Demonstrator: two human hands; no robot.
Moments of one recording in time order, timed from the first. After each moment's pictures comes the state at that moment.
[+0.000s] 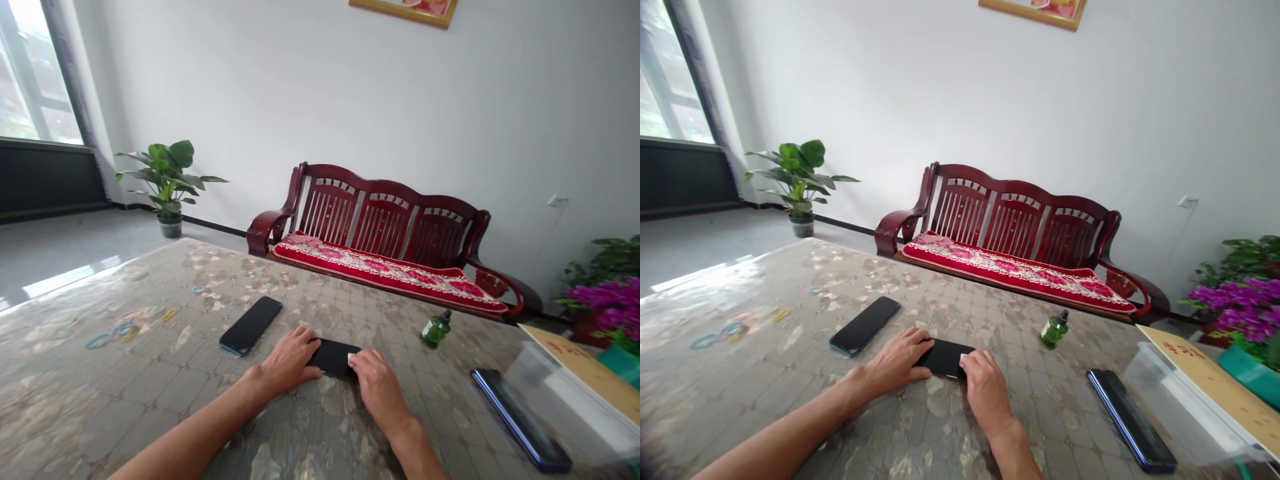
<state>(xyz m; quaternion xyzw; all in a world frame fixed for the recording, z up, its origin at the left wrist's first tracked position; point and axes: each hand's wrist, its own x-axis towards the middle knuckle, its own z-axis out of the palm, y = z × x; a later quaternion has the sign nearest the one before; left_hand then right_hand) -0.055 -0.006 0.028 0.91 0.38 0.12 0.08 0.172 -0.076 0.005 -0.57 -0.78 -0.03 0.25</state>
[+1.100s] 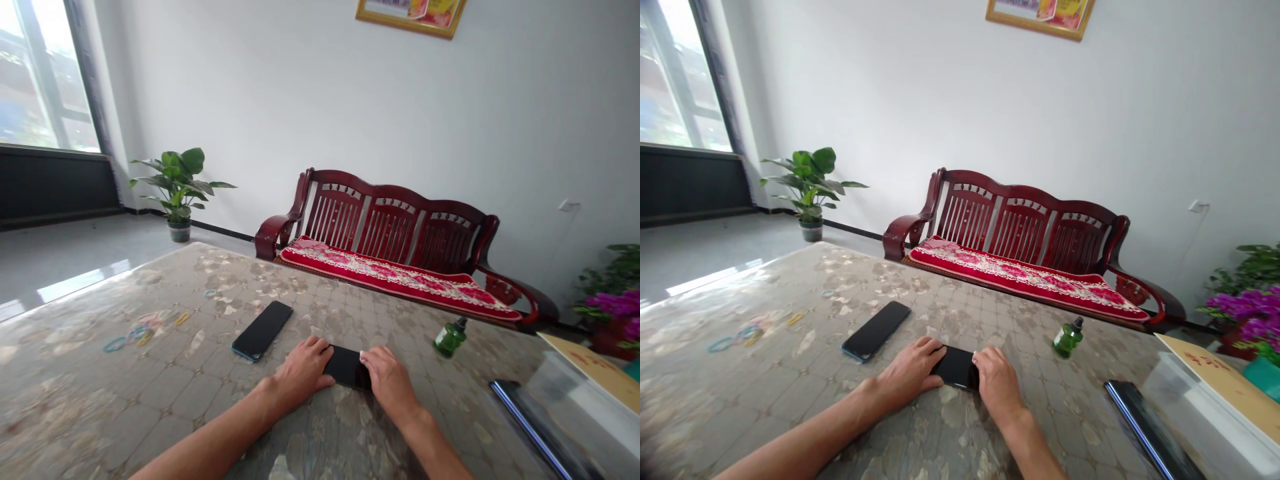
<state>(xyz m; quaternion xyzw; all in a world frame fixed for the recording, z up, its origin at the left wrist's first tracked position) -0.054 -0.009 0.022 0.91 0.37 0.13 0.08 0.165 -0.055 0.013 -0.59 -0.77 -0.03 0.23</state>
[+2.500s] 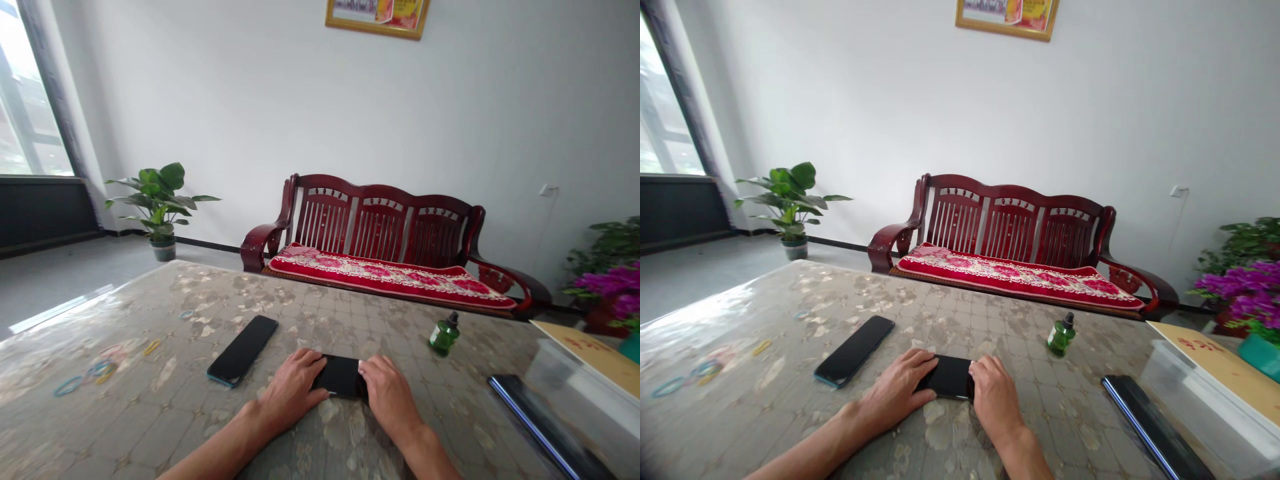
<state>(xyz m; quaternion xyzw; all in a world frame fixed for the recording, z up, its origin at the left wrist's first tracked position) -0.048 0.000 0.000 0.91 0.35 0.21 0.10 0.179 -0.058 0.002 -0.61 -0.75 -0.05 0.25</state>
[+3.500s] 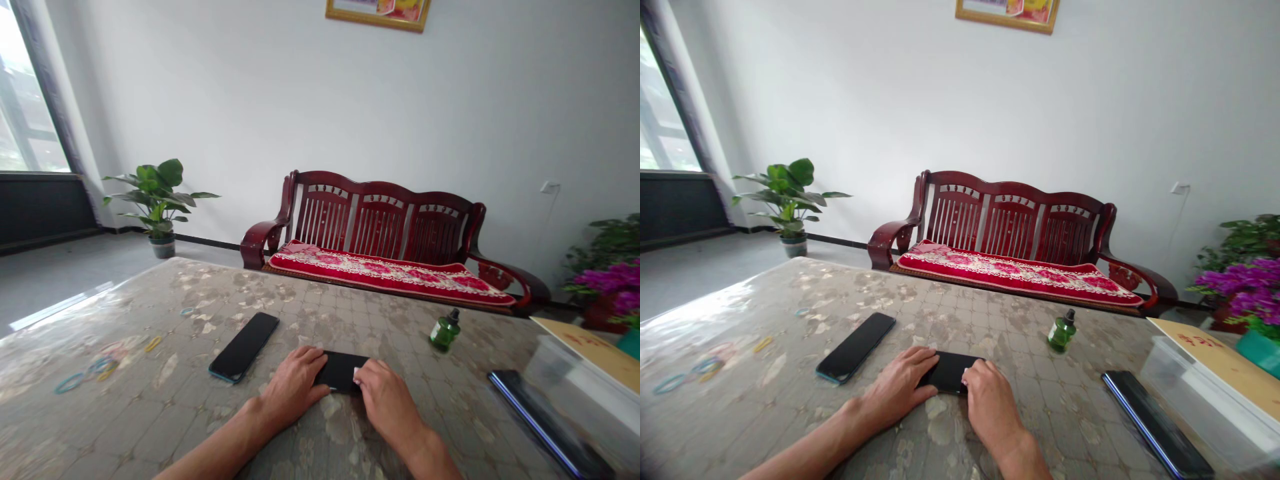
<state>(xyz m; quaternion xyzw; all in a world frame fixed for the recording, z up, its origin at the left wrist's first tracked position) -0.048 -0.002 0.003 0.91 0.35 0.22 0.08 0.165 -0.070 0.018 -0.62 -0.77 -0.02 0.17</state>
